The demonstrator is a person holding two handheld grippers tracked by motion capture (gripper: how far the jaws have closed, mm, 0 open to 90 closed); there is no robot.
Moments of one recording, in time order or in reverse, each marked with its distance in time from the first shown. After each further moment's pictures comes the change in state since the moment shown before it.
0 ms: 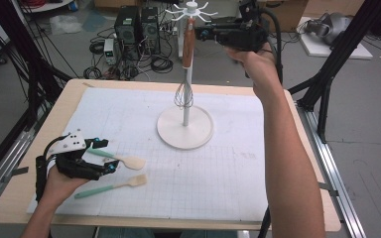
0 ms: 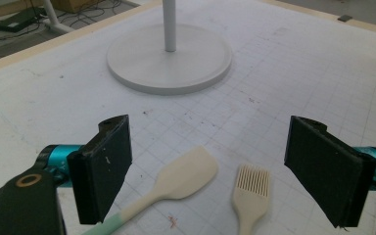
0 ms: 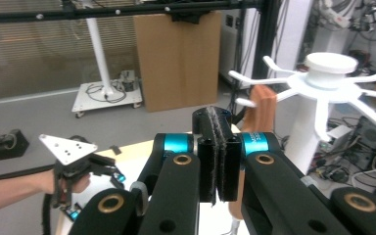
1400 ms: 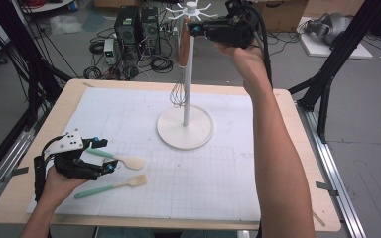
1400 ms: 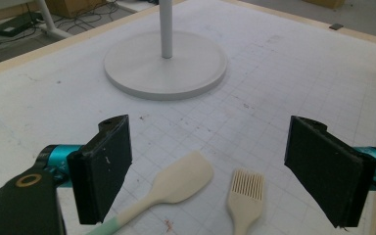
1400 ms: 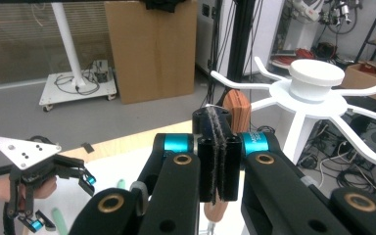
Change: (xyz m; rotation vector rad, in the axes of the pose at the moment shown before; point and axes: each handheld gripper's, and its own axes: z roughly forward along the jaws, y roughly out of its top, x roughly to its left) left arm 0.000 0.001 -0.004 -0.021 -0.018 -0.005; right arm 0.001 0.009 0.019 0.048 -0.104 -0.022
